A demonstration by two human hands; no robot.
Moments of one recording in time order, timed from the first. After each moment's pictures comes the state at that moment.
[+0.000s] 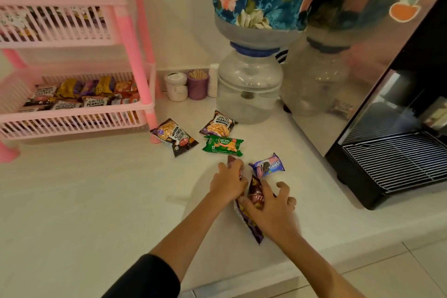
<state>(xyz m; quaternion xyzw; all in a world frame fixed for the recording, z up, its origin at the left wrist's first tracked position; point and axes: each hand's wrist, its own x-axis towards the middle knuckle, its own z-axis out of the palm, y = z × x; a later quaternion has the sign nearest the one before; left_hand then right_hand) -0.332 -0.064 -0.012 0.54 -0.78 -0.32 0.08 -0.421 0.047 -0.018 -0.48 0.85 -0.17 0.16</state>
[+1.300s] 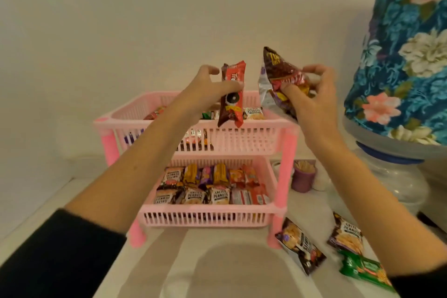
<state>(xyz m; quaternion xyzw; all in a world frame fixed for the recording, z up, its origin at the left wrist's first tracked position) 0.001 -0.286 0.348 0.44 -0.66 -0.39 0.46 -0.193 -0.230 0.314 -0.54 0.43 -0.71 0.13</state>
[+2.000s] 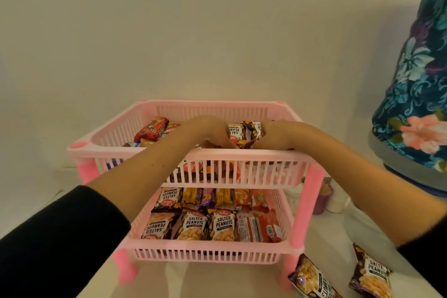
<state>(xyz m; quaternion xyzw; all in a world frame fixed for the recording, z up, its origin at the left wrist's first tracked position) -0.010 -0.401 0.320 0.60 -0.77 -0.22 -0.02 -0.167 -0.354 0.327 -0.73 0.67 -0.02 0.14</state>
